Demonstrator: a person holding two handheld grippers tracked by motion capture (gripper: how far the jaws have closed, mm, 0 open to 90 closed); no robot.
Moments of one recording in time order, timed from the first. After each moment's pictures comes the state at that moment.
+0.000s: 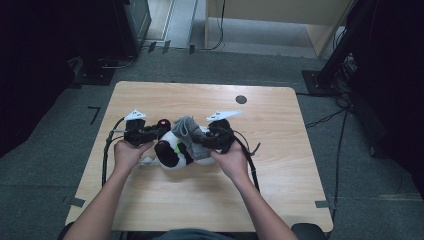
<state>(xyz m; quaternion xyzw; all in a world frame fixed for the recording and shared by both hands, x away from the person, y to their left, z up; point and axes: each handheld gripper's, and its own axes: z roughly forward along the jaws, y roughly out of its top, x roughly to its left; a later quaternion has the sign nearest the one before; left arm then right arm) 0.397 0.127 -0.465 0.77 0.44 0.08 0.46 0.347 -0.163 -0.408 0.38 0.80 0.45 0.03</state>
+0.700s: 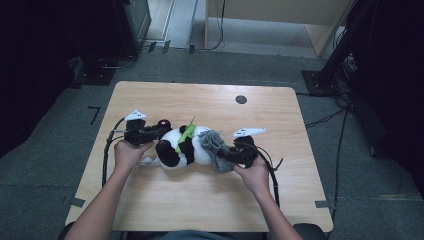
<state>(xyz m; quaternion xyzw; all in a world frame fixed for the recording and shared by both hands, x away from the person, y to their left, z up) 0.399 0.128 -0.469 0.77 0.44 0.08 0.46 0.322 -0.237 -0.455 0.43 0.79 0.44 0.02</state>
